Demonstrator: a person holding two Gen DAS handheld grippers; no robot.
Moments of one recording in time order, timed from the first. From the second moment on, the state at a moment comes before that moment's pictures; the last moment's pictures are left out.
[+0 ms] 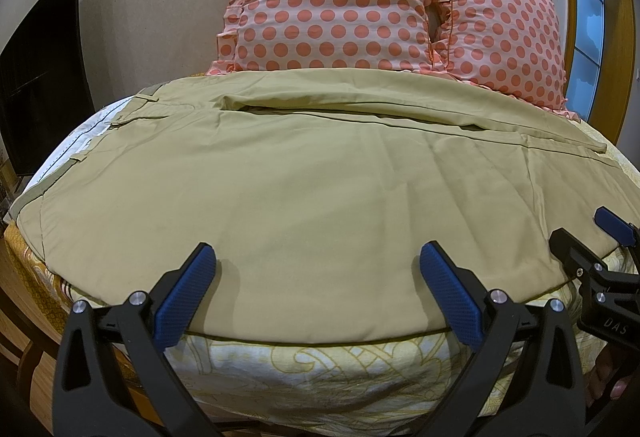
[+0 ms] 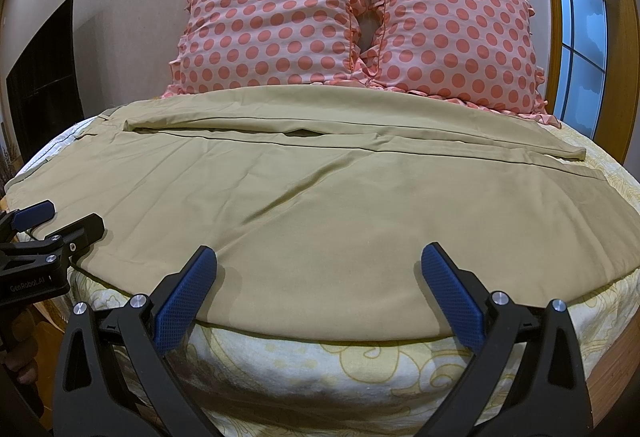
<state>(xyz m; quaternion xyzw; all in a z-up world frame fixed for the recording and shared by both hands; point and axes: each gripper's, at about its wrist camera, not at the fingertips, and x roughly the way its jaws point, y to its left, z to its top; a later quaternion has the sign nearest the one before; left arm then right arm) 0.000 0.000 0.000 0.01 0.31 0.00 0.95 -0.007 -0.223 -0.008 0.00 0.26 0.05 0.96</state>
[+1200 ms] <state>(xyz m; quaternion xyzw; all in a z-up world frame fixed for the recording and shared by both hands) 0.045 0.017 0.050 0.00 0.30 0.02 0.95 0.242 -0.450 0.060 0.22 0.38 -0.19 0.88</state>
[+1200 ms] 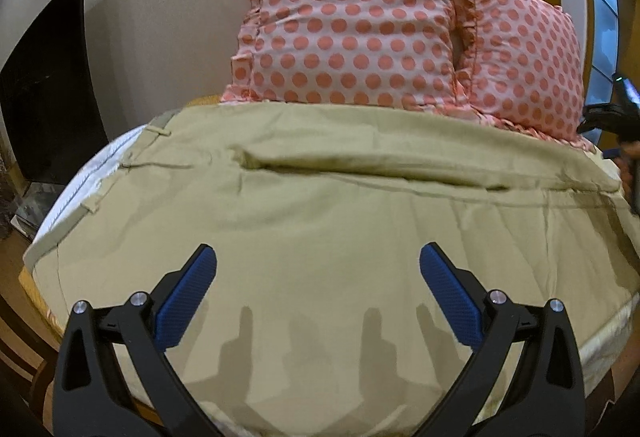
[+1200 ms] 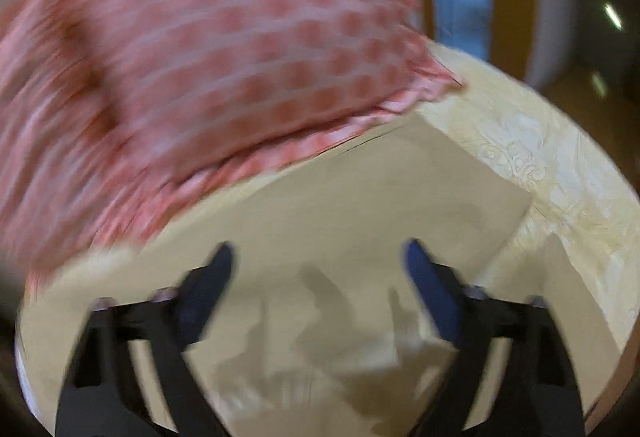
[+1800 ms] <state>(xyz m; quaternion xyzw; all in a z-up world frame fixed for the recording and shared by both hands) 0.080 0.025 0.049 0.01 0.31 0.05 0.95 0.335 -0.510 0.002 0.19 0.39 -0.27 0.86</state>
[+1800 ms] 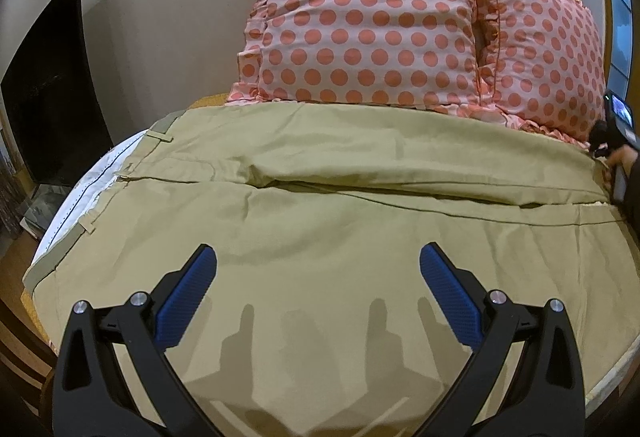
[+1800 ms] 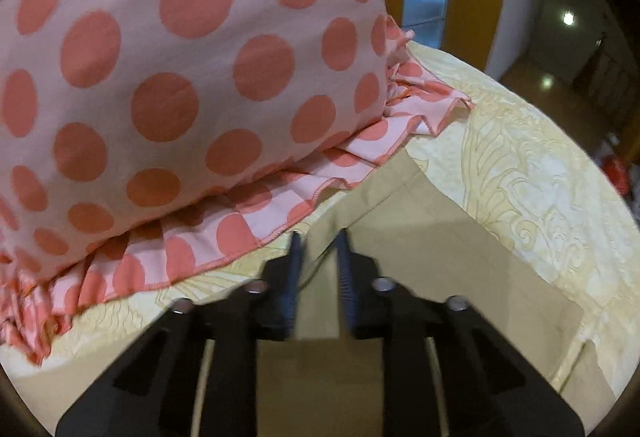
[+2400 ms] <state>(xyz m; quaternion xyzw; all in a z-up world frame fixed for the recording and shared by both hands) 0.103 0.096 0.107 -0.09 0.26 0.00 0.96 0.062 -0.521 0.004 0.48 0.27 -0.07 0.83</state>
